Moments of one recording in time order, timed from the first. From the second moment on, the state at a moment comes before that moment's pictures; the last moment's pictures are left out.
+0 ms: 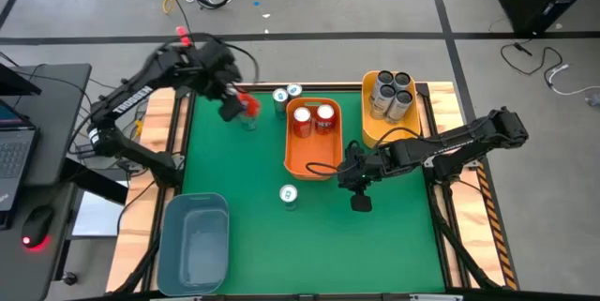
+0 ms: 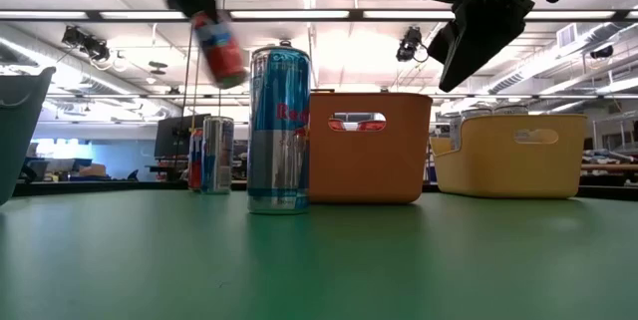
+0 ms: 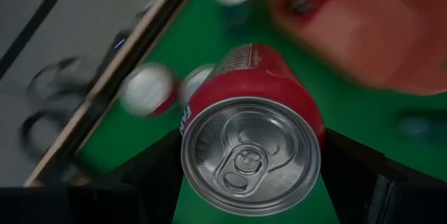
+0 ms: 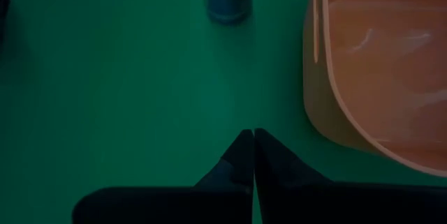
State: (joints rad) left arm 0.54 1.40 1.72 -1.43 -0.06 -0.06; right arm 0.18 1.39 0.96 -0.55 0.00 0.19
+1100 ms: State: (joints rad) left arm 0.26 2.05 1.98 -1.25 -0.11 0.36; right arm 0.18 1.32 0.96 -0.61 0.00 0.25
